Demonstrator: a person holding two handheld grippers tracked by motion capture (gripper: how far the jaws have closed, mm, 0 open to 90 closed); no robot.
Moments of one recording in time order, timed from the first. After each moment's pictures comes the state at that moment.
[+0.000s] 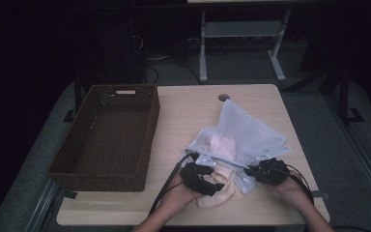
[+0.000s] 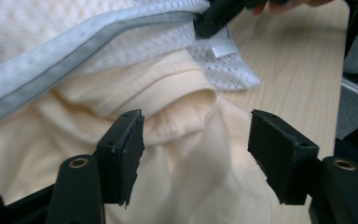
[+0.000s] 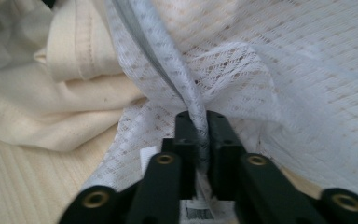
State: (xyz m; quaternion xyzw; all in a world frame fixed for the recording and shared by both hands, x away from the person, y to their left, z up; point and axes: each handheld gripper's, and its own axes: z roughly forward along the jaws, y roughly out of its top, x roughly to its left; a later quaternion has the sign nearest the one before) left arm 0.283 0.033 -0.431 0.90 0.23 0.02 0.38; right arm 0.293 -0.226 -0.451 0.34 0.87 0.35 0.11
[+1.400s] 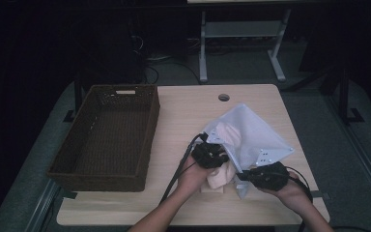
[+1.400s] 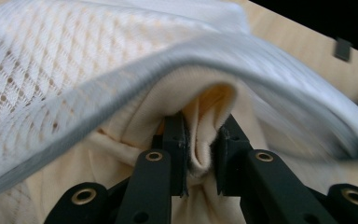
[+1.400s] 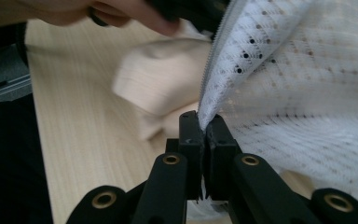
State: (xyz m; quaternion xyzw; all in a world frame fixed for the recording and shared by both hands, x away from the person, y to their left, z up) left arm 0.335 0.007 -0.420 0.86 0.27 0.06 0.42; right arm 0.270 -0.210 -0.416 0.25 0.87 0.41 0.07
